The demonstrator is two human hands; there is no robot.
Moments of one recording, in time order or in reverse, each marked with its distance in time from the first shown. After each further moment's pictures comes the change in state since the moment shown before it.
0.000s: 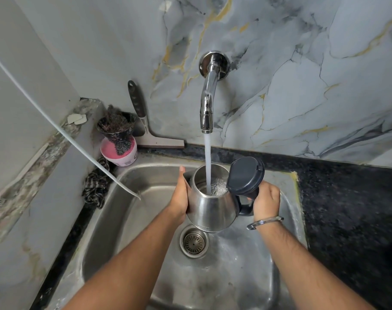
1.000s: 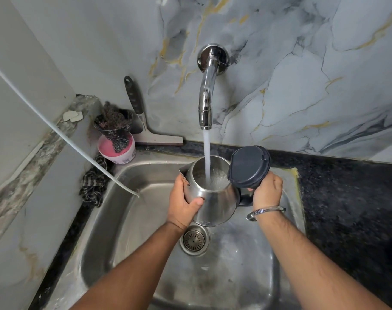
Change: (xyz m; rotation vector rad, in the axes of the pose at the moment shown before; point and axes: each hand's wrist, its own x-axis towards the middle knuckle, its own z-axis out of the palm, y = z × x) left_hand -0.026 -0.023 -0.006 0.321 0.078 0.867; right_hand 0.003 -0.026 0.016 0.057 0.156 0.123
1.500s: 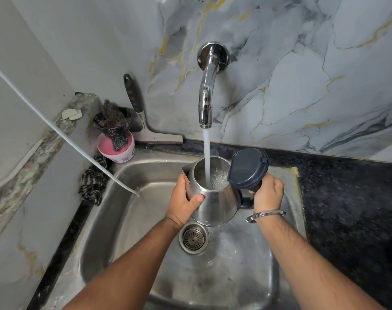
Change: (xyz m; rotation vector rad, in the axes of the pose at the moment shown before) left_hand 0.003 0.003 -0.004 0.033 -0.129 -0.085; right_hand 0.011 0.024 -0.013 -0.106 -0.011 -0.073
